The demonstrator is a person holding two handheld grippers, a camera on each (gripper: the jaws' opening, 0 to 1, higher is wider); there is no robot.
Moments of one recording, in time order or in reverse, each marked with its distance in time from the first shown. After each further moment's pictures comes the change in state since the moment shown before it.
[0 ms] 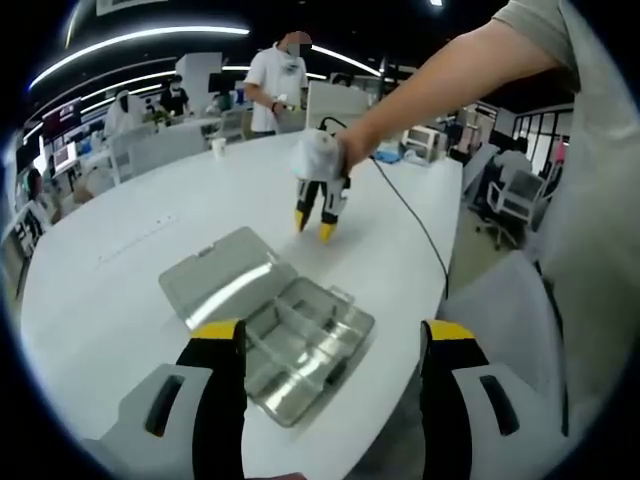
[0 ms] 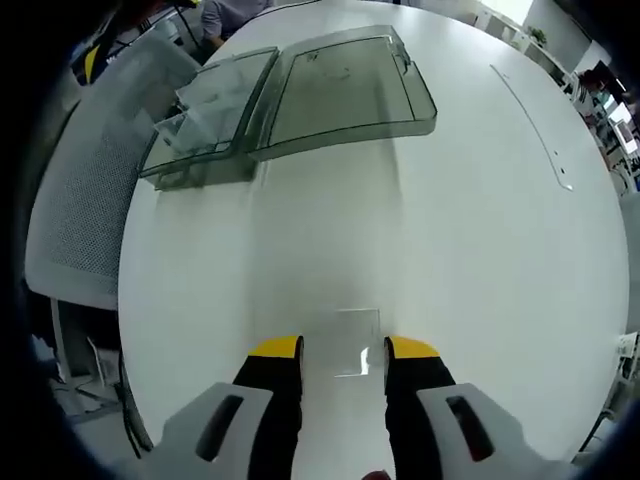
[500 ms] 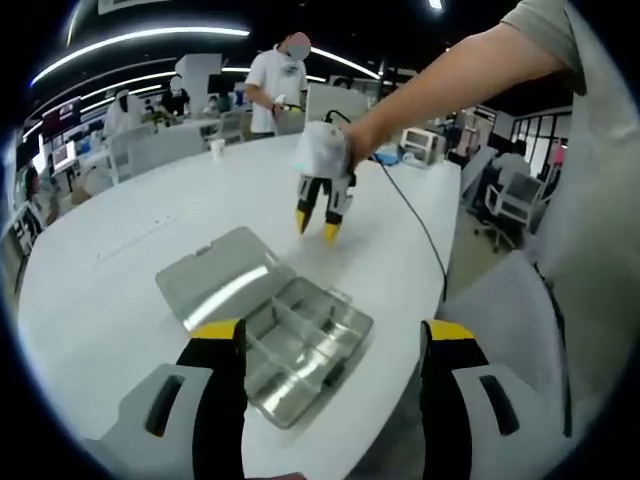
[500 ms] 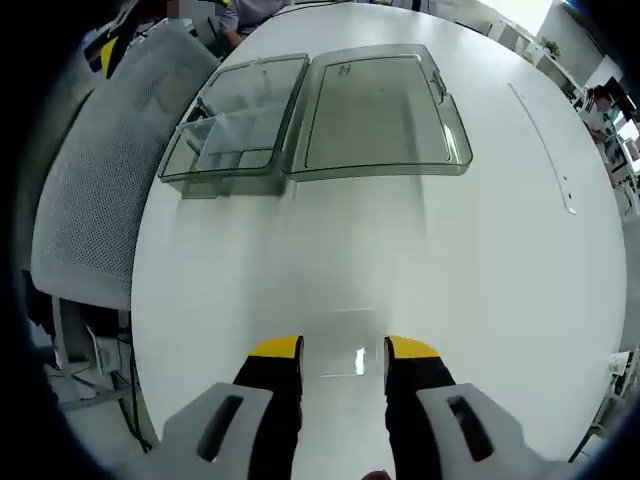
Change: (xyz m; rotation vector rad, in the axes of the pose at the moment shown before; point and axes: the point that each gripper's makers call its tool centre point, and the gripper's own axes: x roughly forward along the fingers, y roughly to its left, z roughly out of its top) left arm 0.002 0.000 -0.002 -0.005 -0.013 -0.009; right arm -0.010 0.021 0.020 -0.056 -0.002 0.014
